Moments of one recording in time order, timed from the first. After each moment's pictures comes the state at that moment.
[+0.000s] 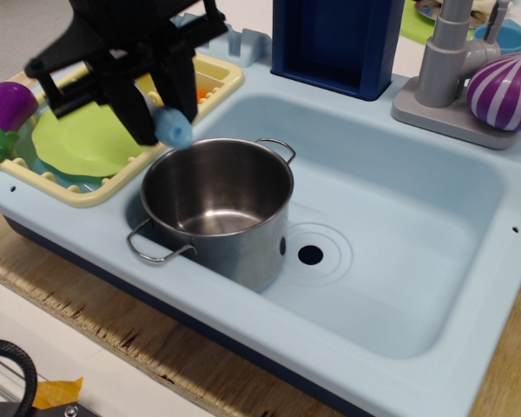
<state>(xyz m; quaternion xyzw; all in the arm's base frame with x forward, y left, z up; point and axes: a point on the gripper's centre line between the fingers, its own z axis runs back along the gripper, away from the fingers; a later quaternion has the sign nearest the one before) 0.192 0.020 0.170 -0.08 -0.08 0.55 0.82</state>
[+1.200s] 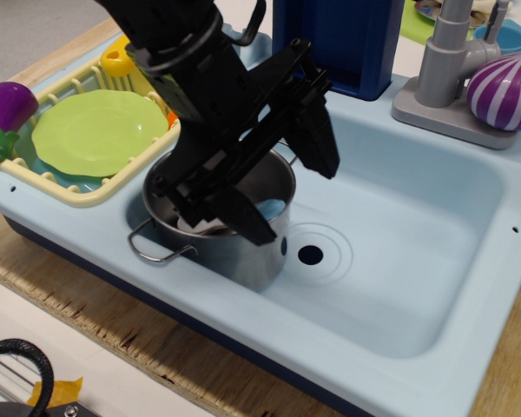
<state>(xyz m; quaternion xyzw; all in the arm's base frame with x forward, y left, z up) 0.197 -0.047 0.151 -0.23 -0.04 0.56 0.79</state>
